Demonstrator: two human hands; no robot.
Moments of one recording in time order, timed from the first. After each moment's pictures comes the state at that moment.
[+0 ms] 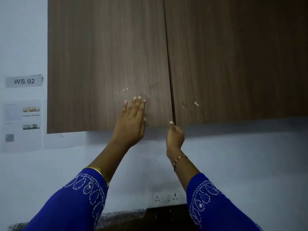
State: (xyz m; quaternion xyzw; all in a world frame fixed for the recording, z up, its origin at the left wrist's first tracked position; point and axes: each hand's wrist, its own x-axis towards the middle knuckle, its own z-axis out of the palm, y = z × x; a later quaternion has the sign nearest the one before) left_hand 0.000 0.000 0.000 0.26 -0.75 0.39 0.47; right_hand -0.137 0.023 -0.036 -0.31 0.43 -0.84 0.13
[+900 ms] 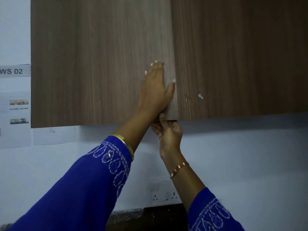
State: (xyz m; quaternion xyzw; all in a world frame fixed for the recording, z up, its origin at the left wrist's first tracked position) left_hand -0.074 0.023 0.057 0.15 -0.77 0.12 0.61; right_hand -0.122 0.021 -0.044 -0.37 0.17 -0.87 0.28
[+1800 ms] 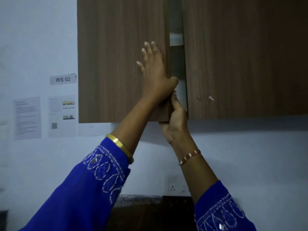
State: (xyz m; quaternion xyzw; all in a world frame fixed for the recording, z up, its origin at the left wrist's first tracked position) left_hand -0.026 0.127 0.081 0.26 -0.75 0.08 0.60; right_hand -0.075 0.134 -0.001 -0.49 0.12 -0.77 0.39
